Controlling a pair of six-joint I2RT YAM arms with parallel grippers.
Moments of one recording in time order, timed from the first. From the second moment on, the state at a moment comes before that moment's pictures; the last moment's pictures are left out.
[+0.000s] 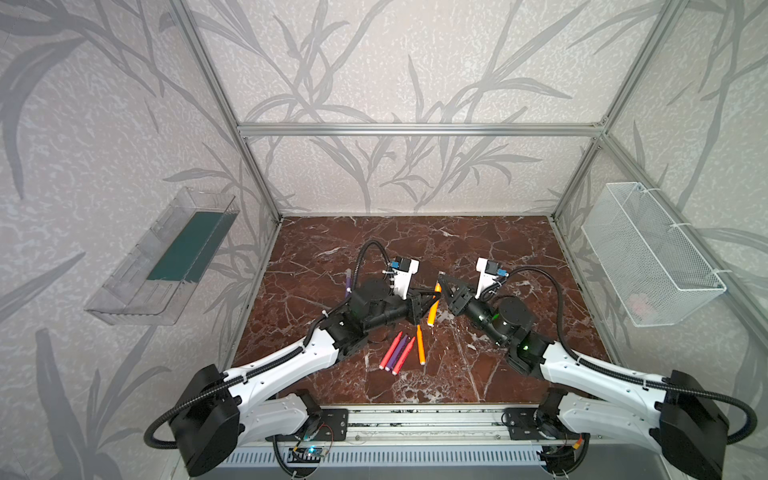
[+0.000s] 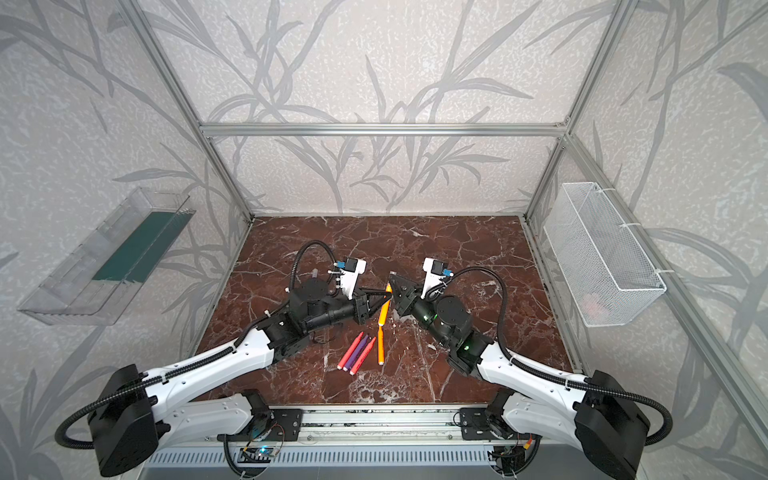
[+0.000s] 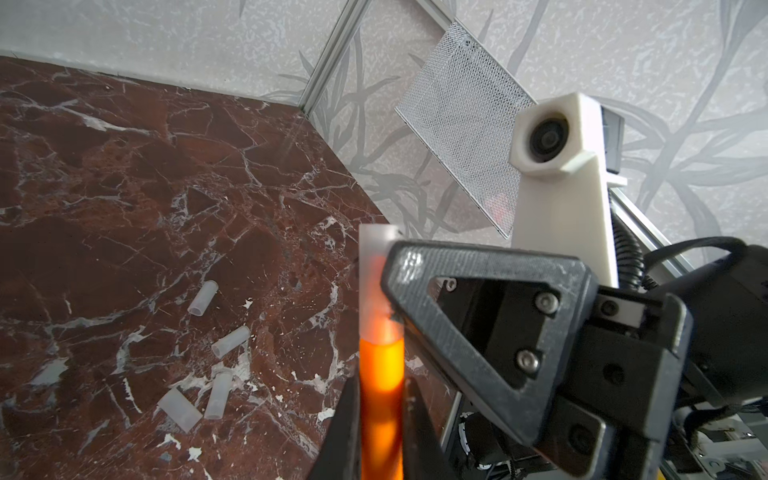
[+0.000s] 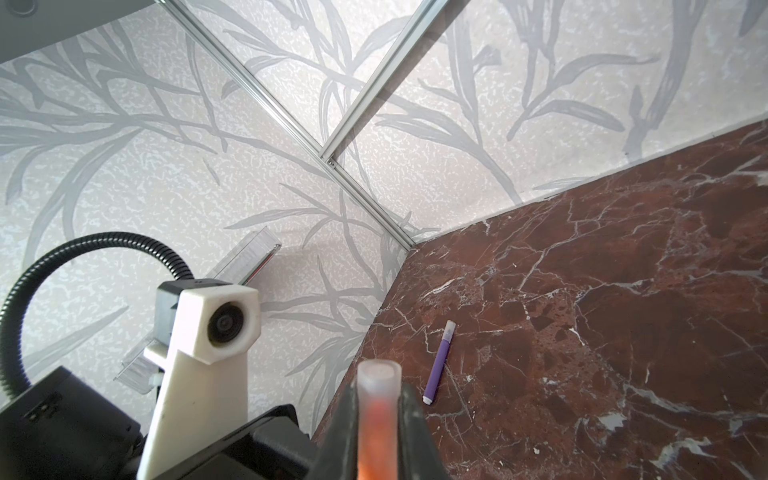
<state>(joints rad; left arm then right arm) -0.79 1.16 0.72 0.25 0.30 -0.62 0.85 1.06 0.50 0.65 0.11 0.77</state>
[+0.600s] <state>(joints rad) -0.75 1.17 0.72 0.22 0.39 -0.65 0.92 1.12 0.44 0.80 0.21 0.68</state>
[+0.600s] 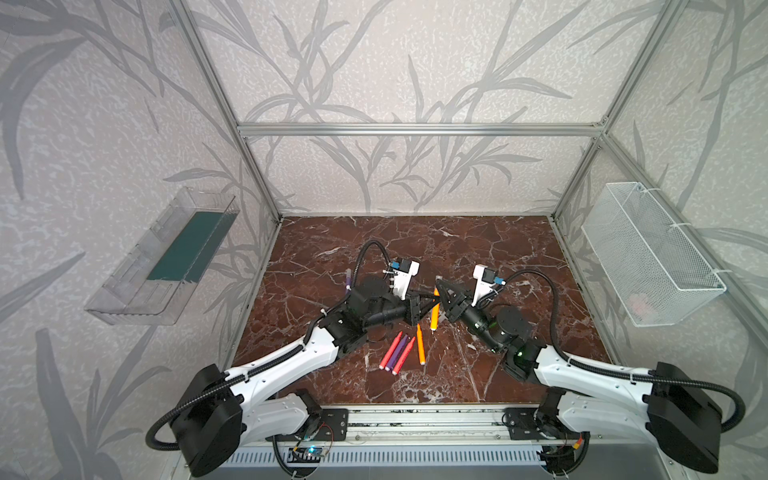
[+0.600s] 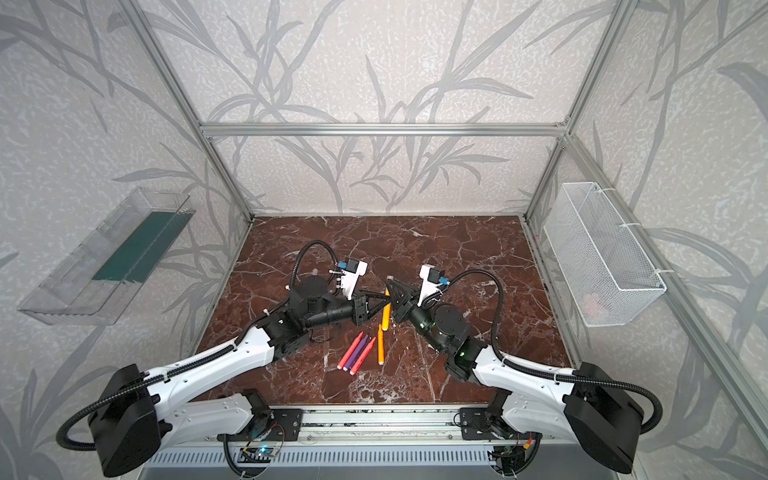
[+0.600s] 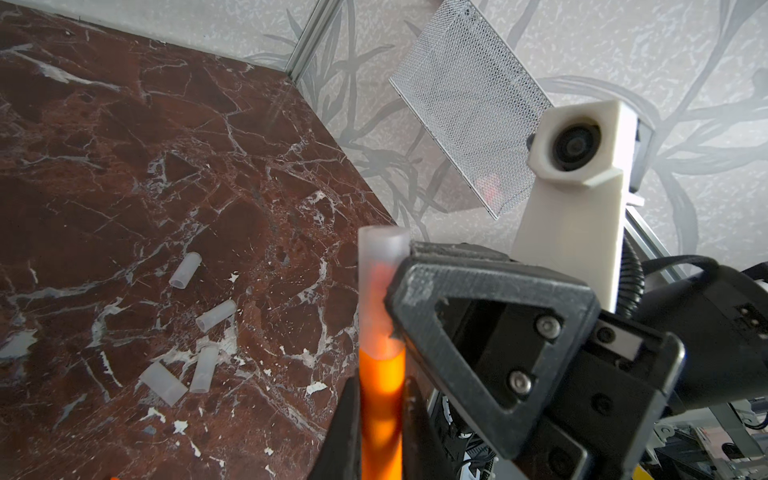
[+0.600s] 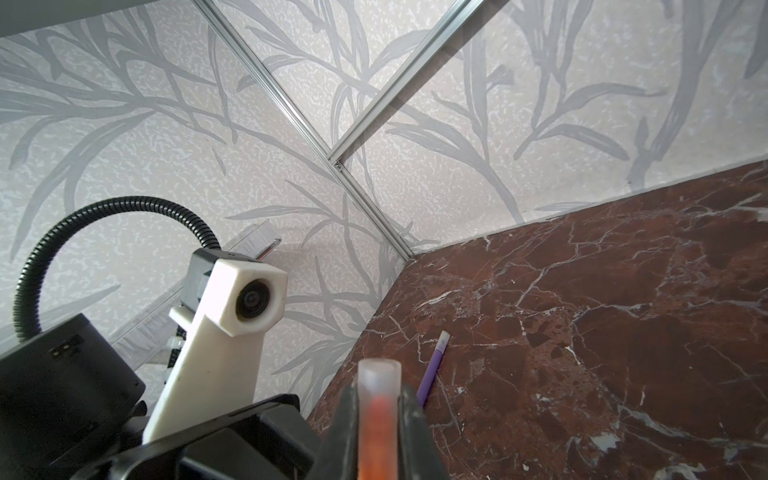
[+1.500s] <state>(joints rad) -0.63 1.11 0.83 0.15 0.20 -0.57 1.11 1.10 0.31 0.84 0.19 0.57</state>
